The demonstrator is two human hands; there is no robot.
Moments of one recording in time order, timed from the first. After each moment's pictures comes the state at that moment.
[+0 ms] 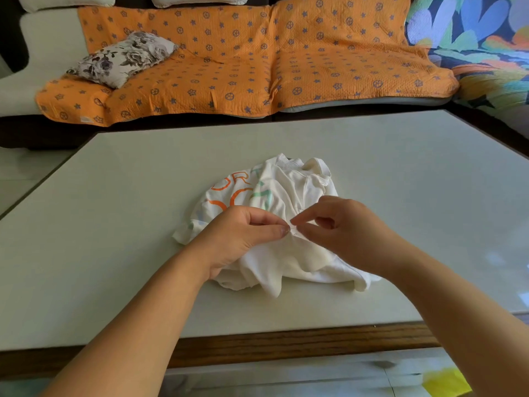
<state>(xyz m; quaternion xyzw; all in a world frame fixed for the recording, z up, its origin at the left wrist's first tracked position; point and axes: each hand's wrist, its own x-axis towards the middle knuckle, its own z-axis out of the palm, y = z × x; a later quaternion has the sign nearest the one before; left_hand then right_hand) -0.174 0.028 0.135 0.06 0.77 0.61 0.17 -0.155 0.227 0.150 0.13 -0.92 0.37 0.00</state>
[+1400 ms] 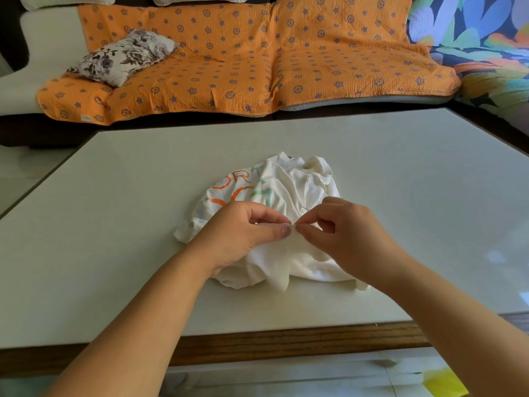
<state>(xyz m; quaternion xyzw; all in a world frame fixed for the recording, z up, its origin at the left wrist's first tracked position) -0.169 0.031 0.142 0.07 0.80 0.58 0.14 -0.150 0.222 0.137 0.13 -0.92 0.37 0.08</state>
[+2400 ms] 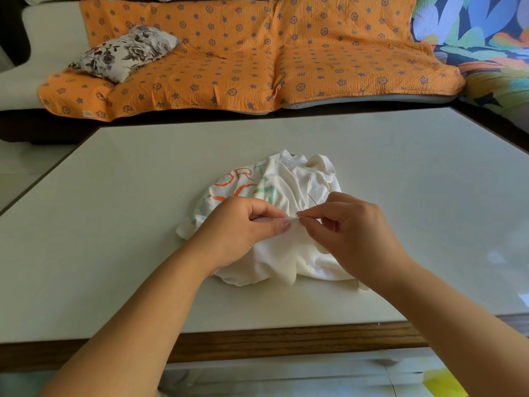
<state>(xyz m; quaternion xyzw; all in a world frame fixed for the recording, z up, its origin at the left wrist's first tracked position) -0.167 0.026 0.142 0.09 0.83 0.54 0.10 -0.150 0.222 0.125 0.16 -0.89 0.37 0.20</state>
